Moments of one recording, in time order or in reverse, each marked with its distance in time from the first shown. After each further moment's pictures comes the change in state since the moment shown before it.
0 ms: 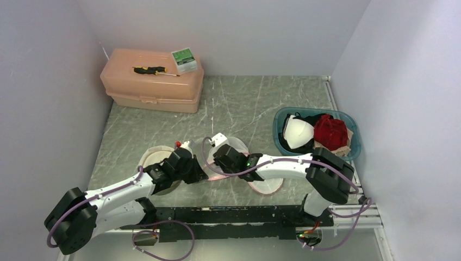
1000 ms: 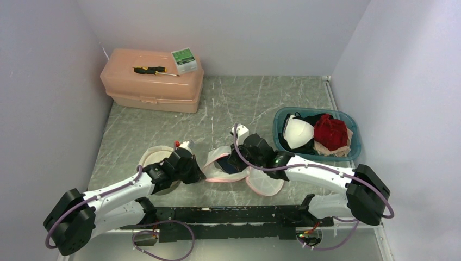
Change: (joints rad) left arm -0.002 -0.016 0.016 -0.061 -0.045 0.027; right arm -0.167 -0.353 -0.157 0.020 -0.298 0.044
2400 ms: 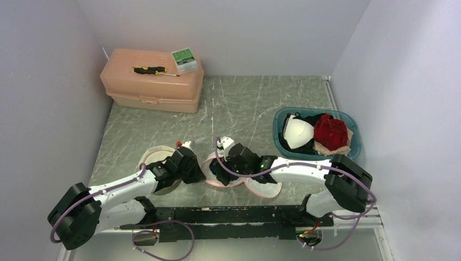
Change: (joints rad) left arm 0.000 0.071 0.019 0.002 0.001 0.010; right arm 0.114 0.182 0.023 0.026 -0.029 -0.022
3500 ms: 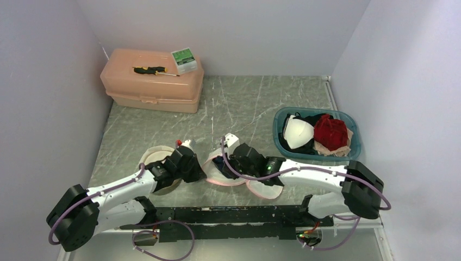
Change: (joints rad) left arm 0.000 -0.020 0.008 0.000 0.001 0.000; right arm 0.034 -0.100 0.006 -0.040 0.129 -0.013
